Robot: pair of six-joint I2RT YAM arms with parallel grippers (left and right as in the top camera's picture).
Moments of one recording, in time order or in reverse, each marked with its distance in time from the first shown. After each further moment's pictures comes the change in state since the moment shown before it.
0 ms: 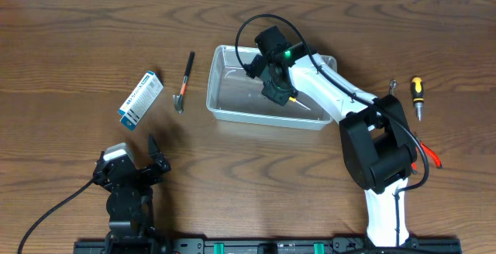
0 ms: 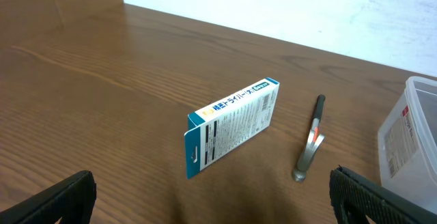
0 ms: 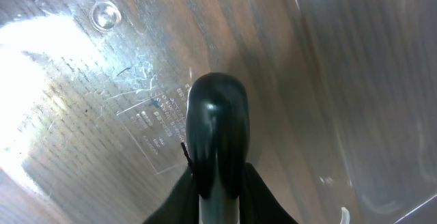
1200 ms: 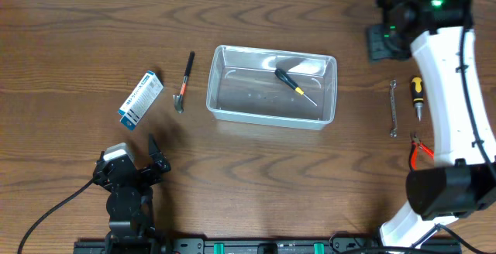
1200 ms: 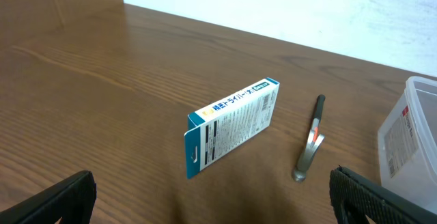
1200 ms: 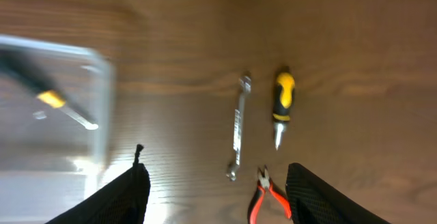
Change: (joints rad) left arm 0.000 0.000 0.000 0.000 0.000 0.000; right arm -0.465 -0.315 0.322 -0.525 0.140 0.507
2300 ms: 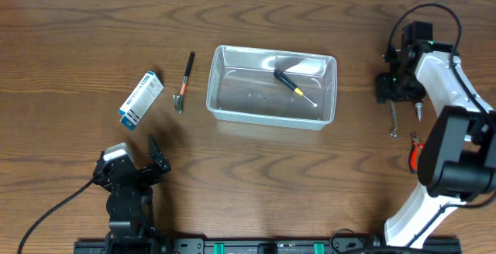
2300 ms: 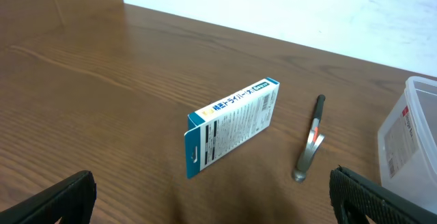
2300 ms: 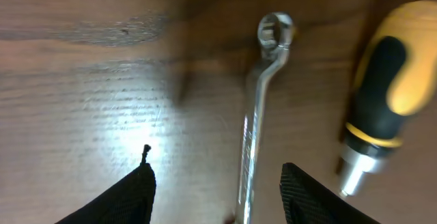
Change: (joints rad) left arm 0.000 0.000 0.000 0.000 0.000 0.000; right arm -0.205 0.147 -0.549 0.462 -0.138 -0.143
